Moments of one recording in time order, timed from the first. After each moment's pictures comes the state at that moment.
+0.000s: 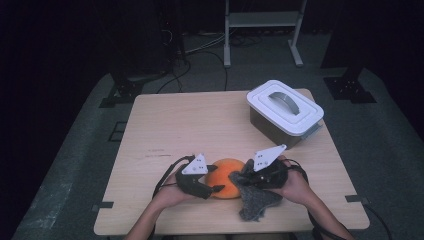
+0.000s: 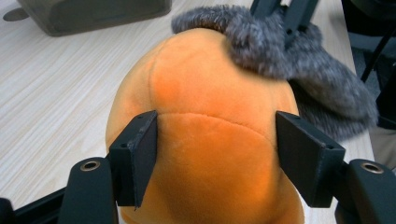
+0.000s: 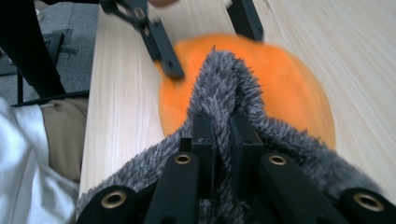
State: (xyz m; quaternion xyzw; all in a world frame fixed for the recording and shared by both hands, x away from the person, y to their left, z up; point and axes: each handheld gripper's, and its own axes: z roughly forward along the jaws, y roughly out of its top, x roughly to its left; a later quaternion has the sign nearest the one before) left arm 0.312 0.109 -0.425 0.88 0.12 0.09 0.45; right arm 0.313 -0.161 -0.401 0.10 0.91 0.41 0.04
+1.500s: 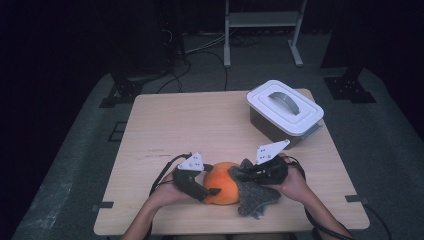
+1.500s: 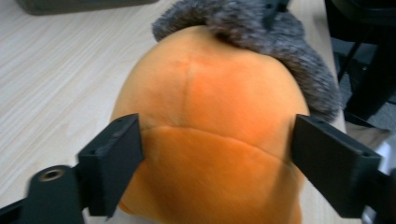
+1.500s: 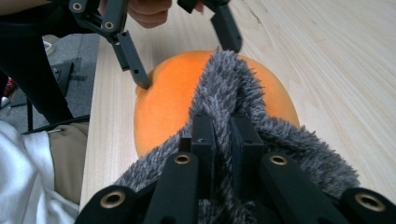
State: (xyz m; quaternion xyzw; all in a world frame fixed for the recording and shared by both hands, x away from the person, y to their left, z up) left arm 0.321 0.116 -0.425 0.88 0.14 0.04 0.45; right arm 0.322 -0.162 -0.401 0.12 0.89 0.45 0.03
